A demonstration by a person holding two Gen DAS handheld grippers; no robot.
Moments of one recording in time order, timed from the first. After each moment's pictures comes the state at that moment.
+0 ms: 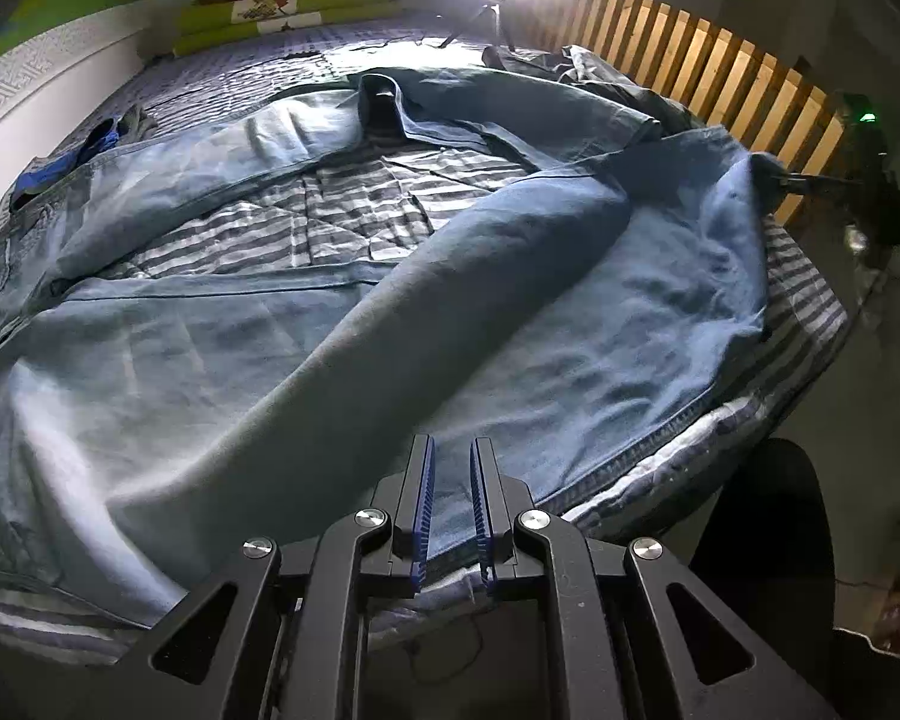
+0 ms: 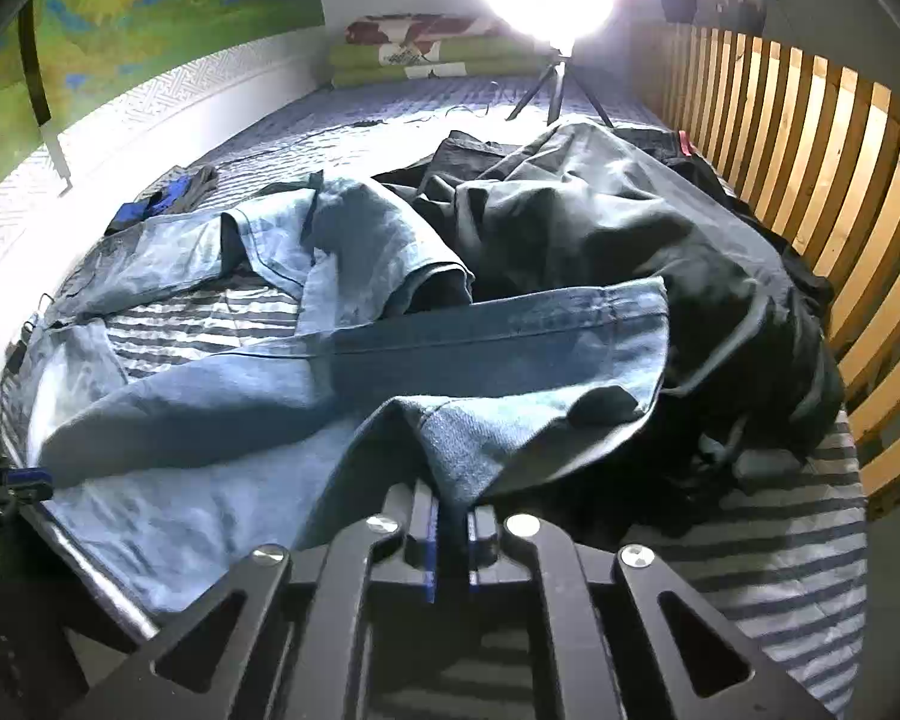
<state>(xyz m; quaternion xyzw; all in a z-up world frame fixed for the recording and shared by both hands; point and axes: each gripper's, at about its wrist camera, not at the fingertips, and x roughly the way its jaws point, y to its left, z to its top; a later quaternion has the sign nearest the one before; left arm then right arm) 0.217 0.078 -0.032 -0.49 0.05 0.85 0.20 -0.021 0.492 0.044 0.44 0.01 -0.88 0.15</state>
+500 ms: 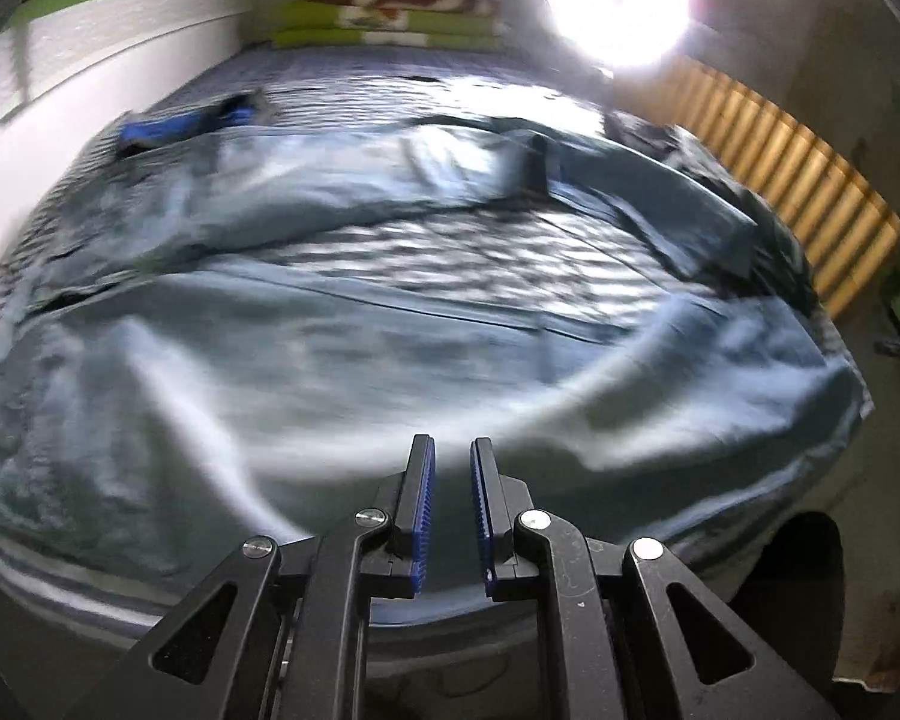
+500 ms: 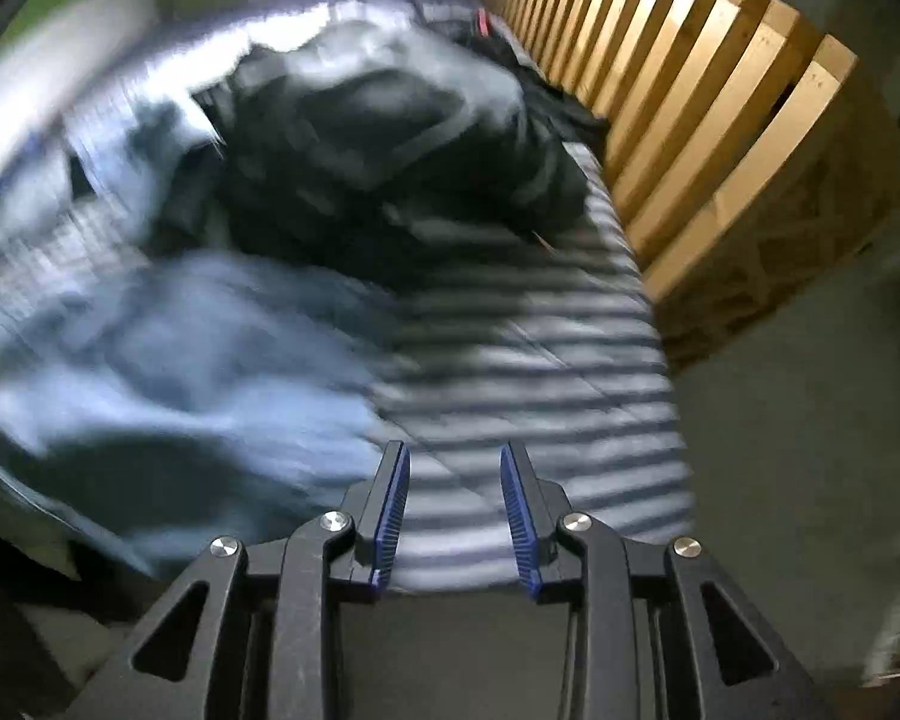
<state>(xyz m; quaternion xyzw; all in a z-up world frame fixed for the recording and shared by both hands) 0.201 -0.040 -0.006 -0.46 -0.02 0.88 0.11 0.049 0.581 0.057 0.52 0.03 -0.85 -0.02</state>
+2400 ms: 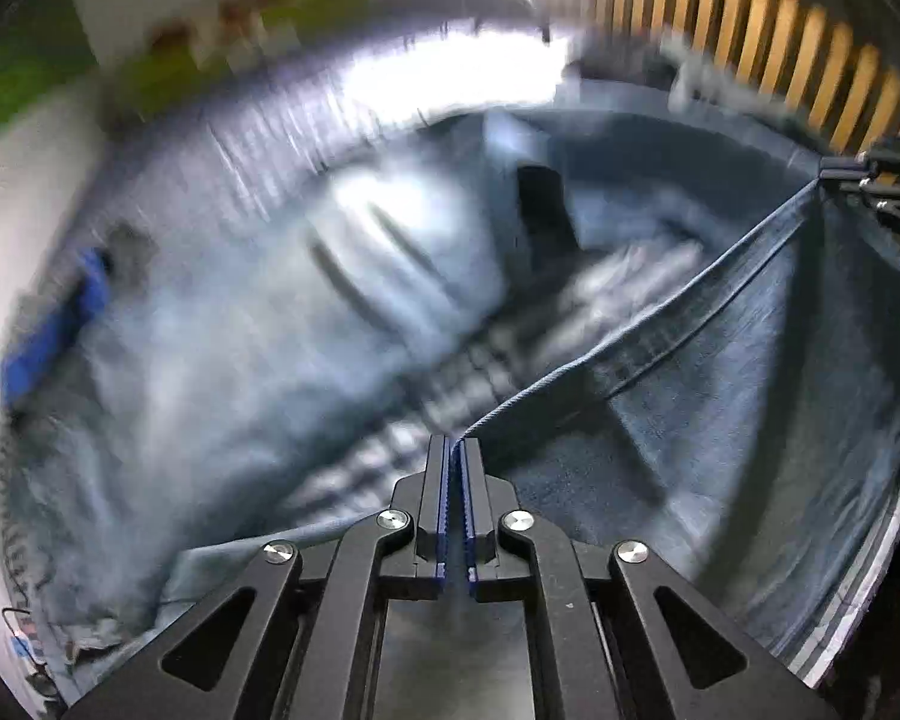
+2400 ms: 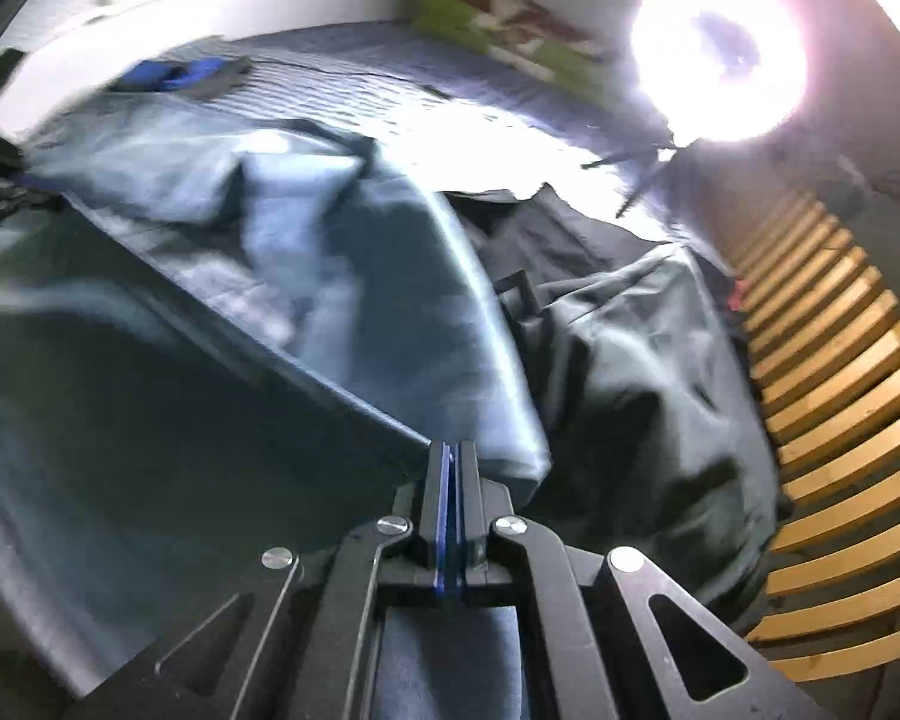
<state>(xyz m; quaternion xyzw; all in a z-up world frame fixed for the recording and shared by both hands) -0.015 0.029 -0.033 -0.52 0.18 0.81 0.19 -0.133 0.371 0.024 0.46 0.27 -0.84 0.12</state>
